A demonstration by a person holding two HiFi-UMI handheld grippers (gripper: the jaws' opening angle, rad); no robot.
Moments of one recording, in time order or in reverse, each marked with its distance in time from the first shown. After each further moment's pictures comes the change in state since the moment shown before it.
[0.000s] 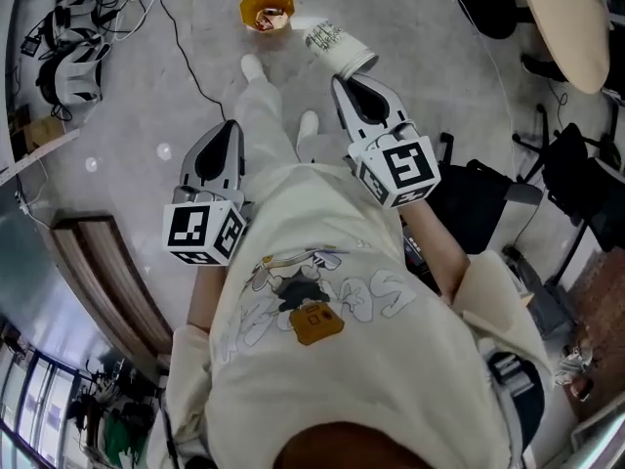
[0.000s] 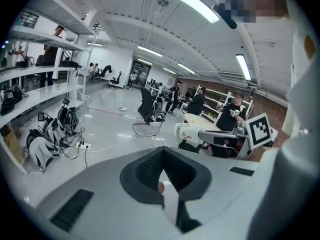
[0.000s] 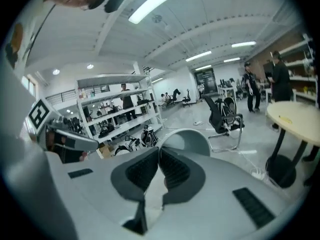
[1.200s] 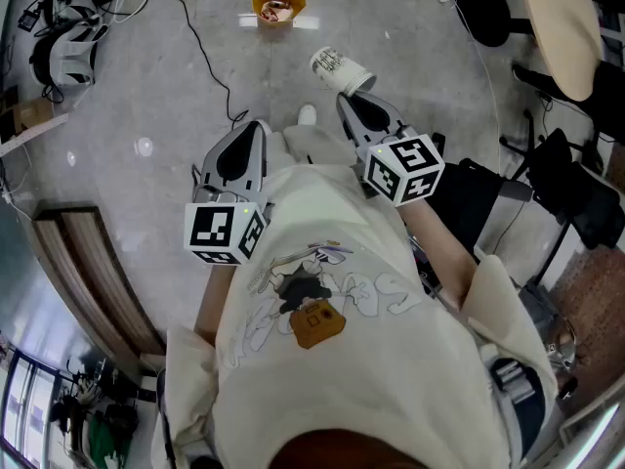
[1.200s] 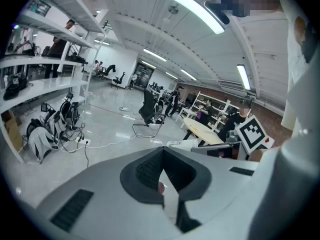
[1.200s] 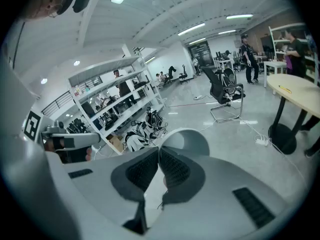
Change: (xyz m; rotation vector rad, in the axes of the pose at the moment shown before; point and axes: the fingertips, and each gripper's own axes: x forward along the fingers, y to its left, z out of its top) left arm -0.051 0.041 -0.027 -0.037 -0.052 -0.043; right arm 0.022 0.080 -0.066 0.171 0.213 0.004
